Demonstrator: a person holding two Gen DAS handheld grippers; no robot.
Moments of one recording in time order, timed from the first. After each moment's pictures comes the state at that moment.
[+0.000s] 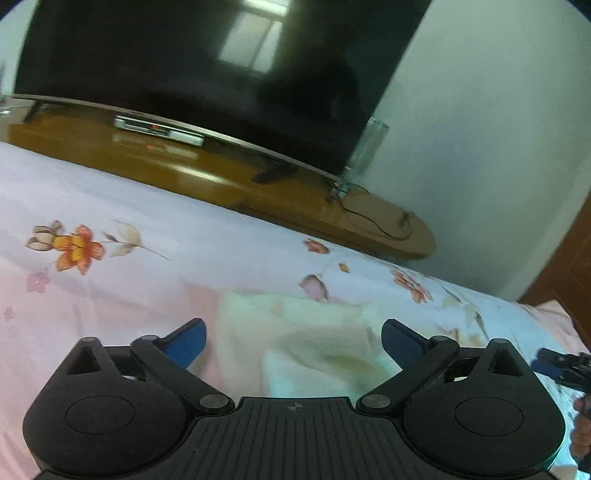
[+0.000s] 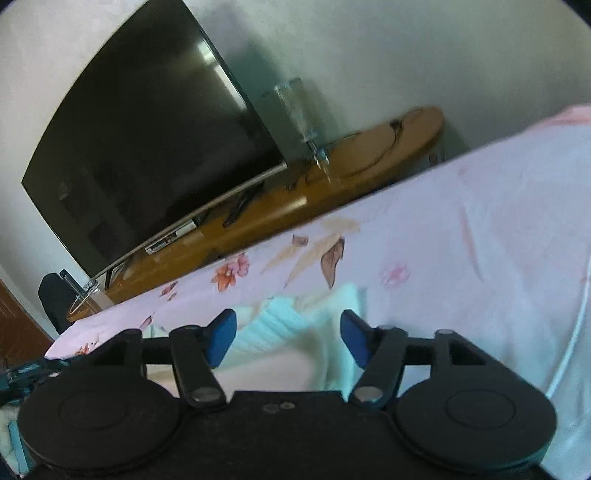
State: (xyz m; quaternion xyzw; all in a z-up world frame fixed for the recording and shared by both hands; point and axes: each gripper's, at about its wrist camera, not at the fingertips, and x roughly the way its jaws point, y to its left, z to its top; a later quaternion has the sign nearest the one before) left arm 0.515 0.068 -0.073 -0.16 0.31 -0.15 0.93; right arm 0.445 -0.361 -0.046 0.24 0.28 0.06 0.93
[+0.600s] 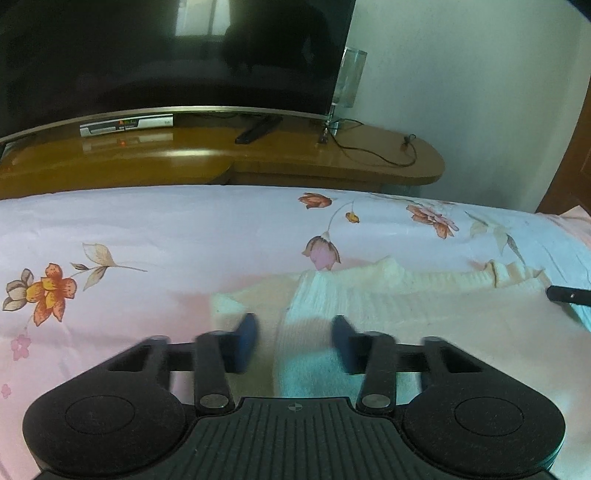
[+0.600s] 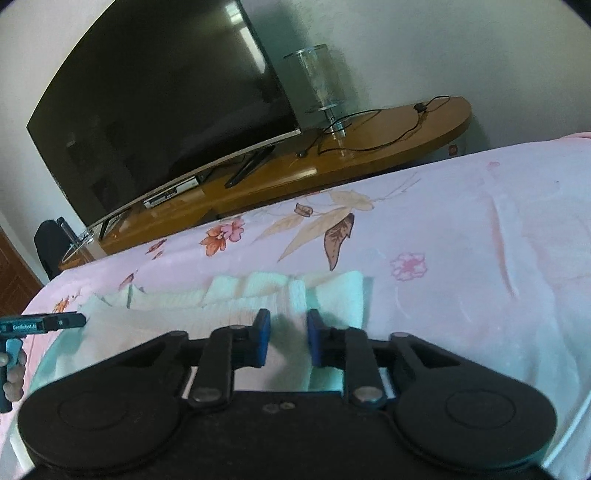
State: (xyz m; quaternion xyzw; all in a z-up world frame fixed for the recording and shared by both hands) left arm 0.553 0.039 -0.065 -0.03 0.37 -0.16 0.91; right arm 0.478 -0.348 -0.064 0.17 0.33 0.08 0.92
